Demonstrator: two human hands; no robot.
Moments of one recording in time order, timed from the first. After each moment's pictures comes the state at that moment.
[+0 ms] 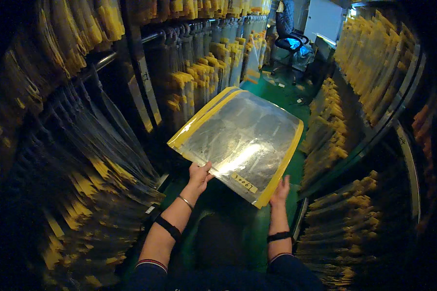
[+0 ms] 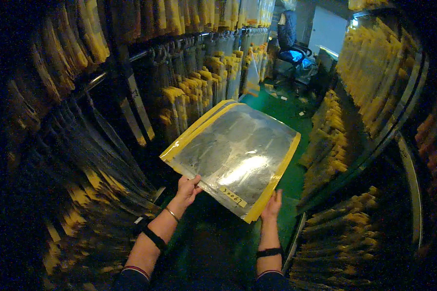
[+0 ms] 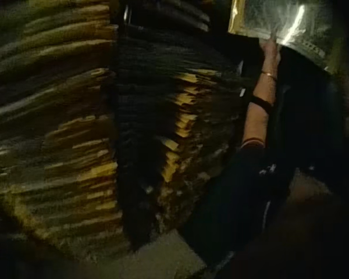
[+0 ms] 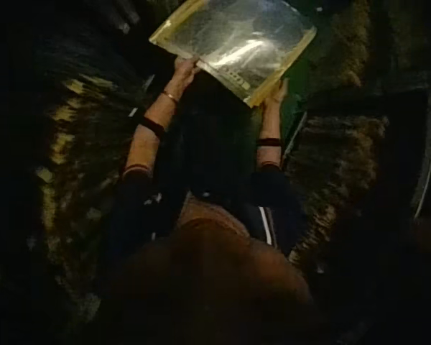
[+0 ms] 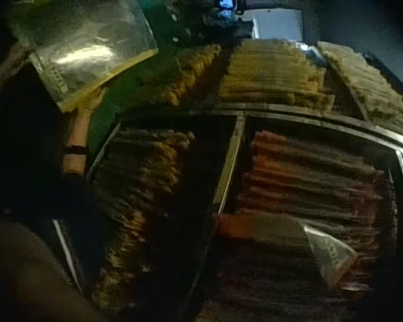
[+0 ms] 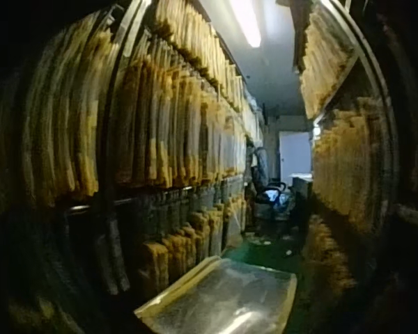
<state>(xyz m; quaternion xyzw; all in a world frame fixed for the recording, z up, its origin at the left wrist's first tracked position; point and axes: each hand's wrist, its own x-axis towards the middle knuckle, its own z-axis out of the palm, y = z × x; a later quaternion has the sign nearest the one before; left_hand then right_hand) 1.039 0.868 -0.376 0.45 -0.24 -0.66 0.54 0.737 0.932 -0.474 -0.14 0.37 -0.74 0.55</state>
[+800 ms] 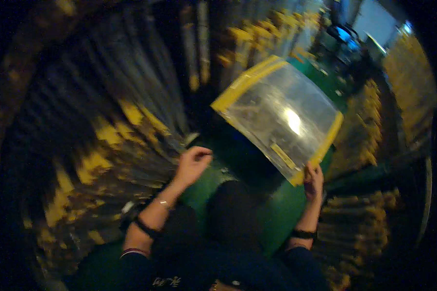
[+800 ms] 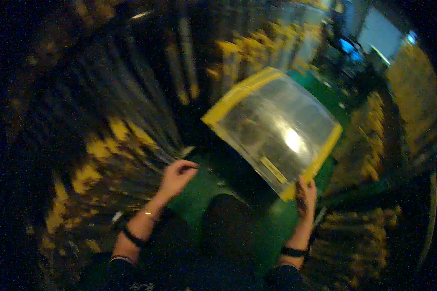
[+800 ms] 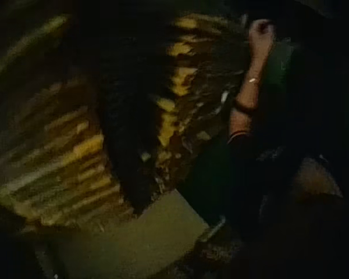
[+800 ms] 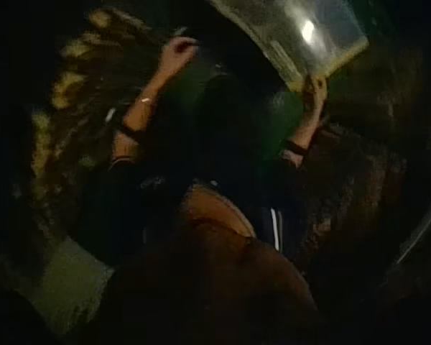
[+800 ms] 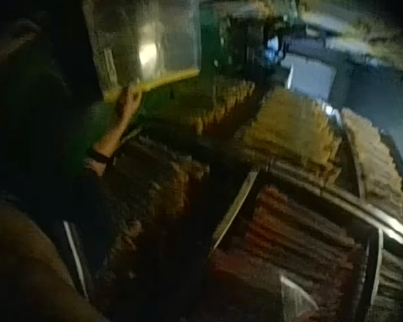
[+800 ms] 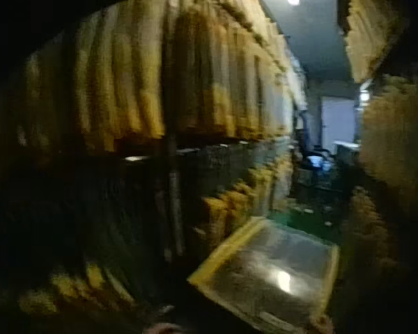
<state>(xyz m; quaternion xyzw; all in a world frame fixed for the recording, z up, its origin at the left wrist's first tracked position) 1.165 0.978 -0.360 0.56 -0.57 -0.39 0.45 0.739 0.965 -0.404 -0.28 0.55 -0.60 0.51</state>
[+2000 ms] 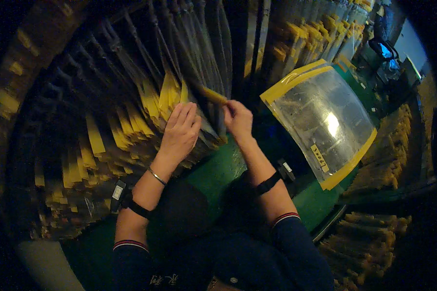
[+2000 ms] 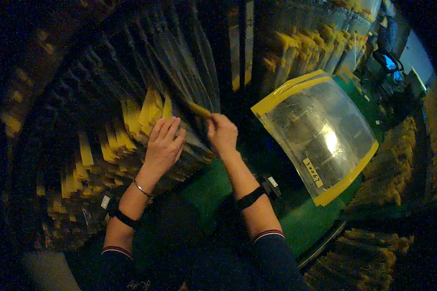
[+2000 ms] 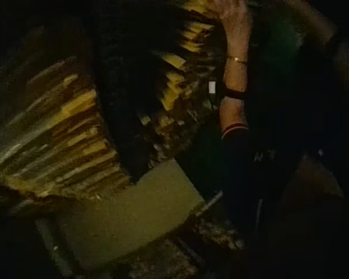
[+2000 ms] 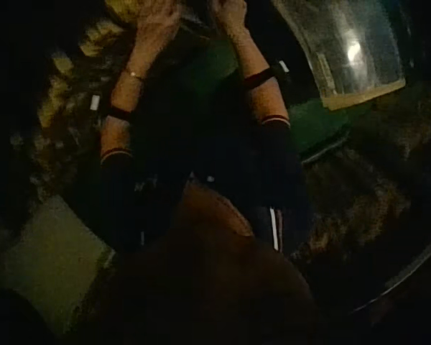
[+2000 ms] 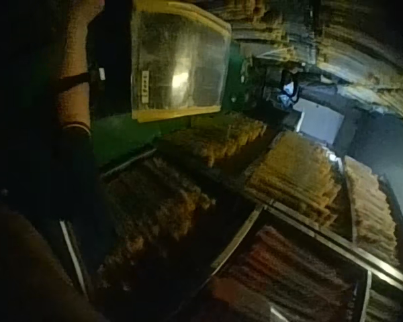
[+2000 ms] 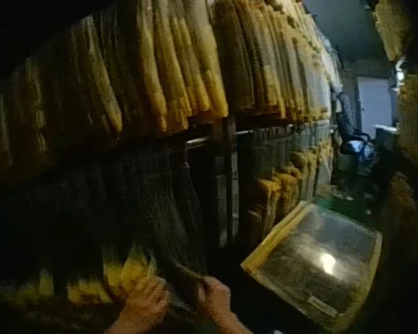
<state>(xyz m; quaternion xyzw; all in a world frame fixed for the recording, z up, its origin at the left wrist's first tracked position) 1.273 1.020 -0.281 0.60 -0.74 0.30 0.09 1.139 0.887 -0.360 -0.71 0.38 -0.55 0.22</state>
